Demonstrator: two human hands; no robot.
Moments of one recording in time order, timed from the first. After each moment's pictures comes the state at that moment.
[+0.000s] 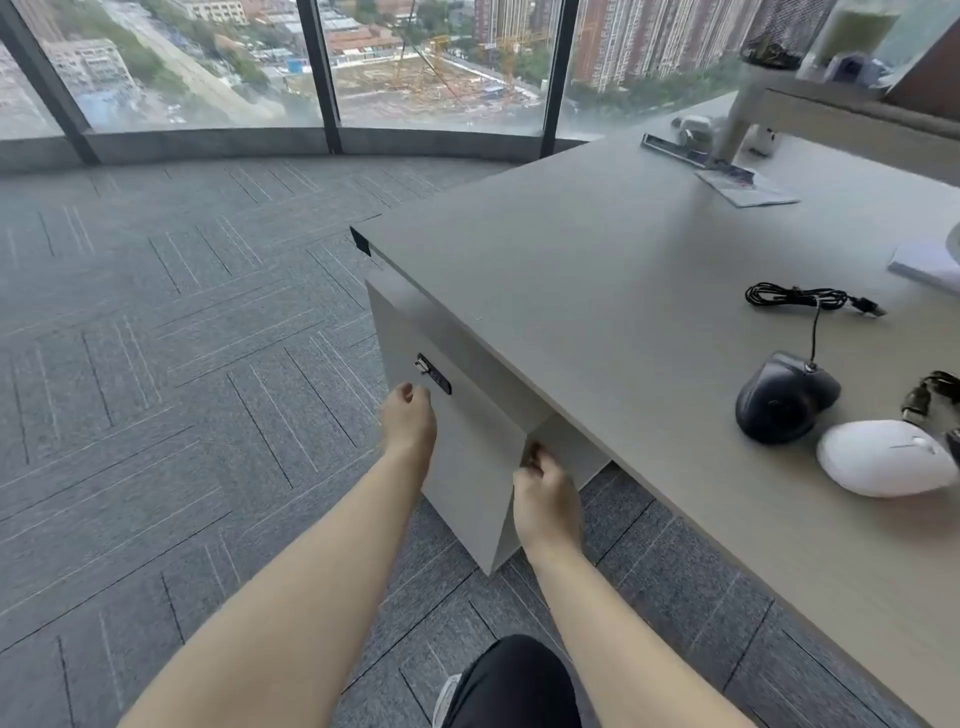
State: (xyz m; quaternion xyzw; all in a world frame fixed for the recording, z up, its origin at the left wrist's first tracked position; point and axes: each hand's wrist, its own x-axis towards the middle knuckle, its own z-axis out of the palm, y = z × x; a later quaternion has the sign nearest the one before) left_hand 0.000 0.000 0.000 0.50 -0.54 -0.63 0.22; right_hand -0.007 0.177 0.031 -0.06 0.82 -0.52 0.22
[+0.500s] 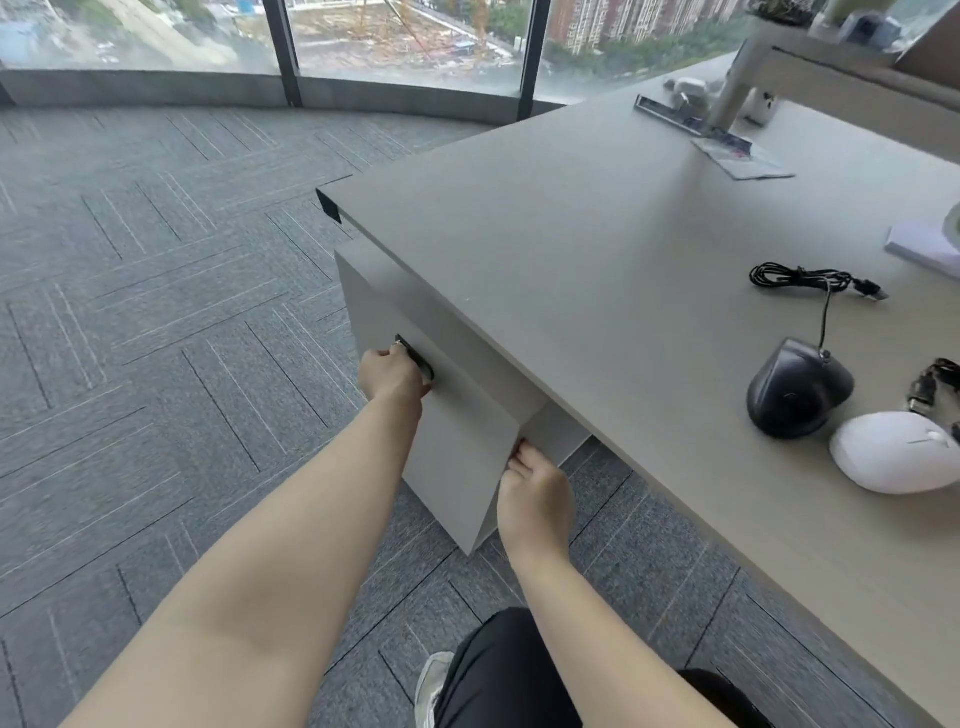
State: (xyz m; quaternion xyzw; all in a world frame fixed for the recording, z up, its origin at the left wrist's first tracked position) left_hand -0.048 -0.033 0.002 0.57 -0.41 -0.65 0.27; right_hand -0.002 0.166 0.018 -0.03 0.83 -0.53 0.19
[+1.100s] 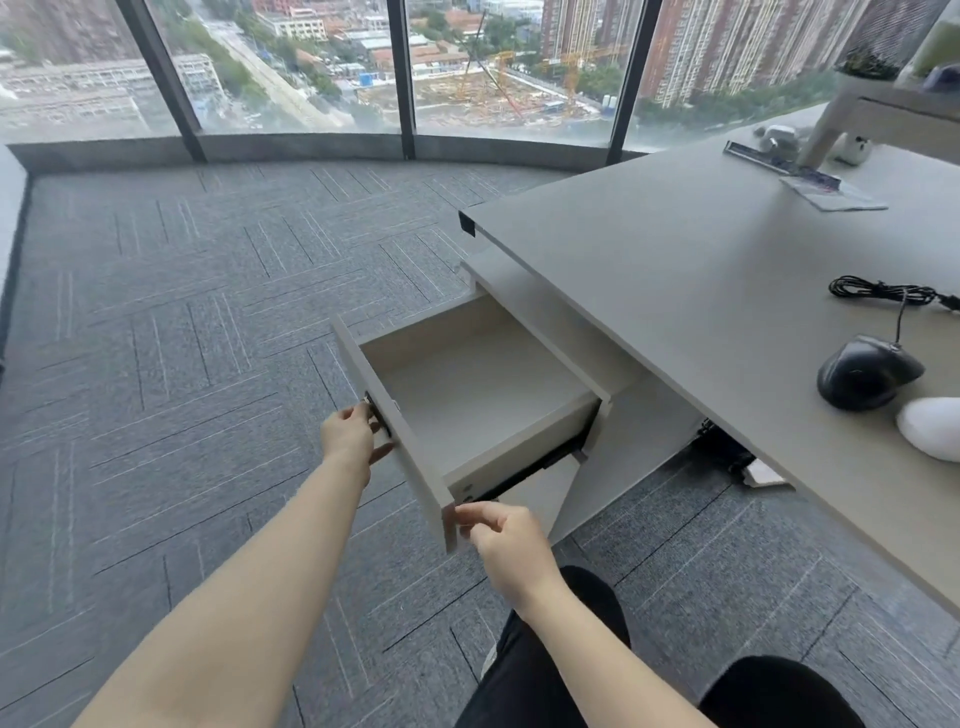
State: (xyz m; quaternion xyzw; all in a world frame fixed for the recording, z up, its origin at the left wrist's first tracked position) left_hand 0.178 -0.063 -0.004 0.57 -0.38 -0.66 0.30; right_hand 0.128 0.173 0.018 -0.25 0.76 -0.46 0.40
